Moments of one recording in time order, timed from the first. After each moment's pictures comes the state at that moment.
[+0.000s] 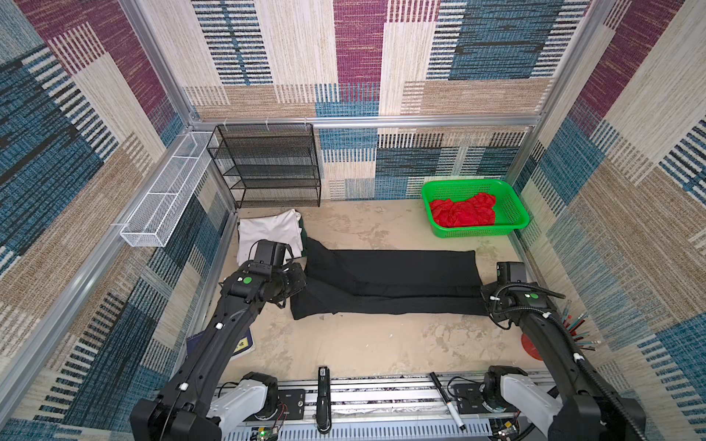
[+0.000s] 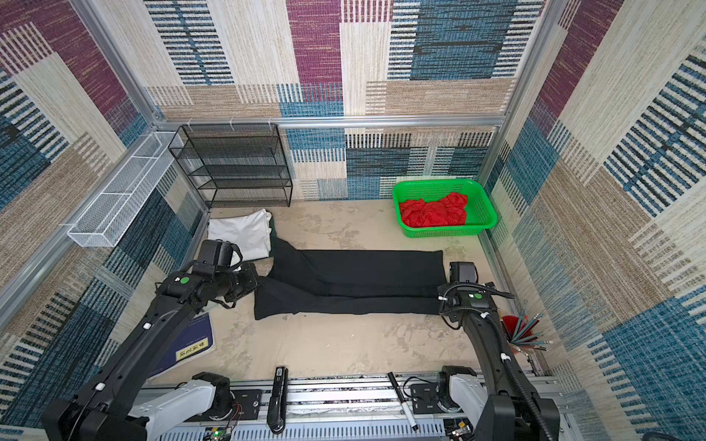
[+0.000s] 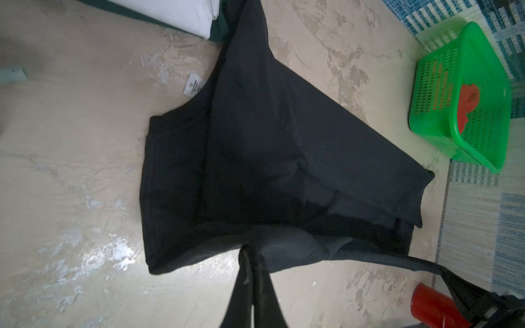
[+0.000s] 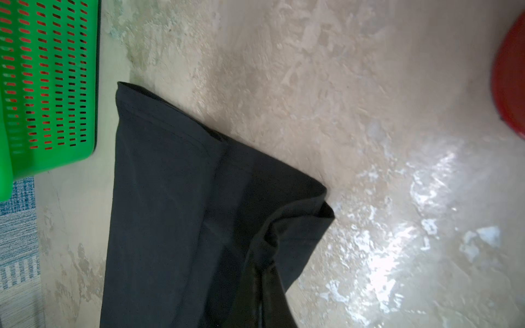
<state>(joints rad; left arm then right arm) -0.23 1.13 1.03 -0.84 0.14 -0.67 -0.10 1.03 0.66 -0.67 0.10 1.16</state>
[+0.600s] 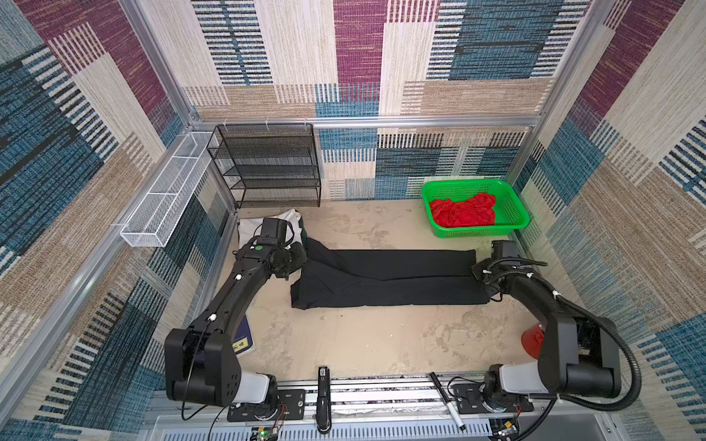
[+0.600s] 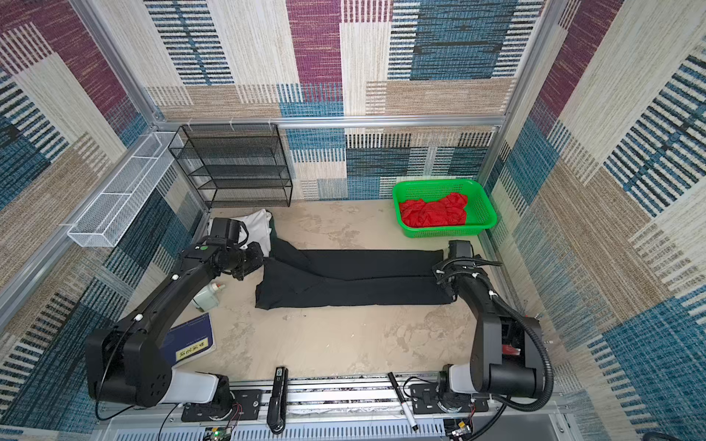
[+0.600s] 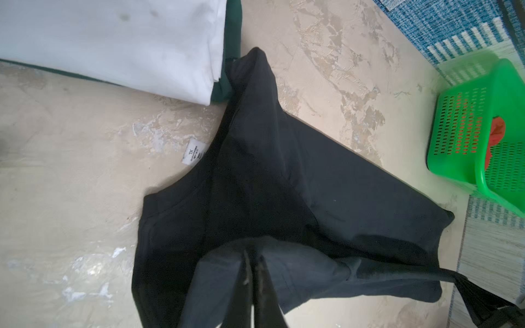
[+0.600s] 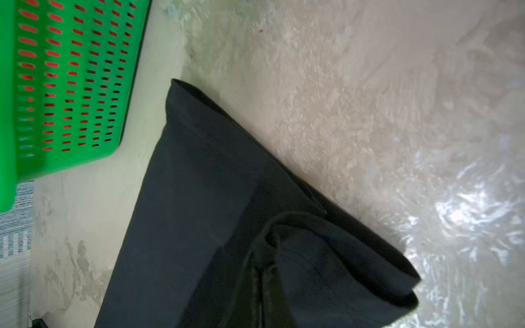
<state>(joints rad) -0.13 1.44 1.16 -0.69 0.16 -0.60 -0.13 1.42 0.80 -0.39 -0.01 0.96</state>
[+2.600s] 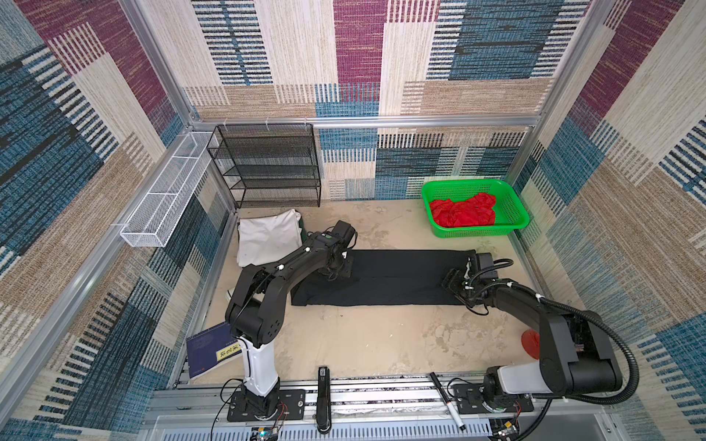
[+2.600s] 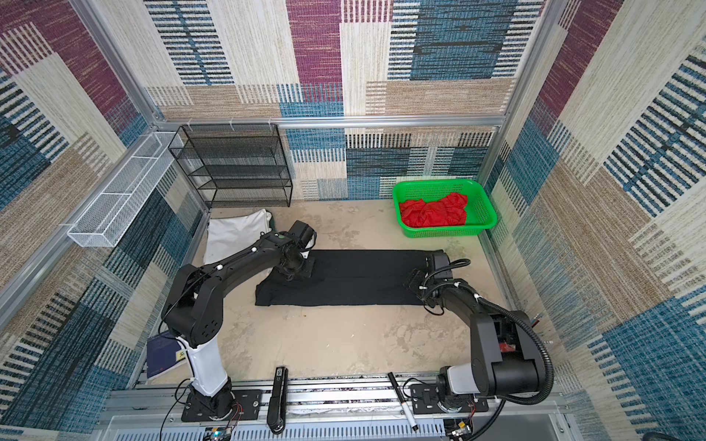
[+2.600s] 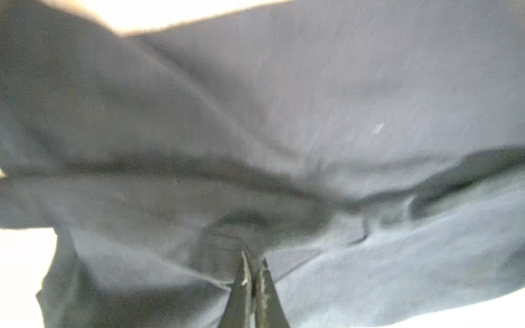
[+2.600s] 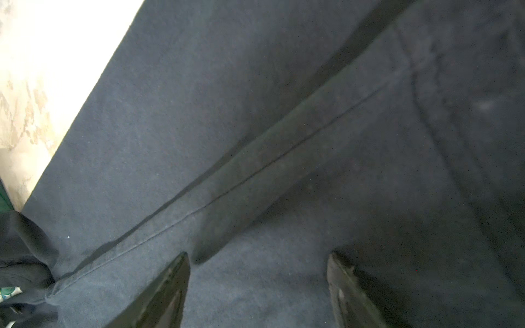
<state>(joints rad) -0.51 1.92 1.49 -0.83 -0.07 -0.25 0.05 1.41 0.64 -0.25 -0.18 0.72</state>
